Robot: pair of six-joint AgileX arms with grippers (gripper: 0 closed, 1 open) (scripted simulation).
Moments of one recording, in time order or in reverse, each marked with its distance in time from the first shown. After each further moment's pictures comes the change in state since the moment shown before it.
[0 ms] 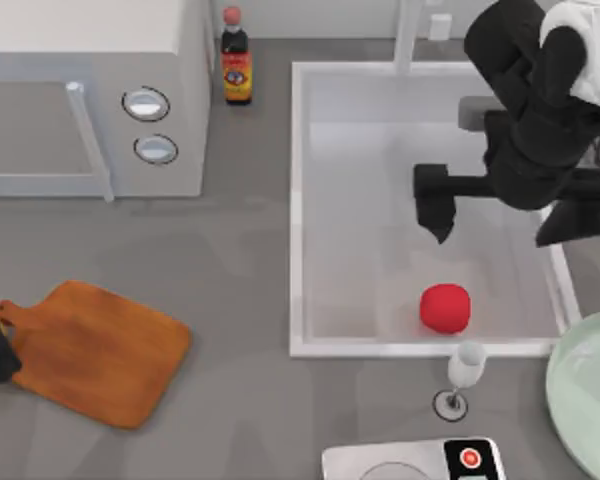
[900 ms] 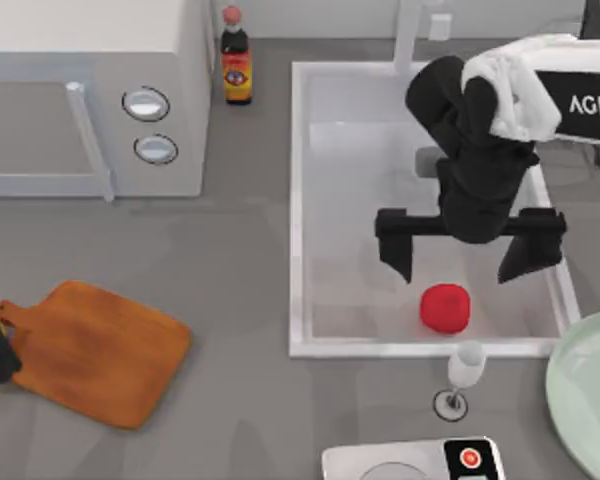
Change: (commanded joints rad) left arm 0.000 0.000 0.000 0.000 0.000 0.000; right arm 0.035 0.250 0.087 0.024 0.001 0.040
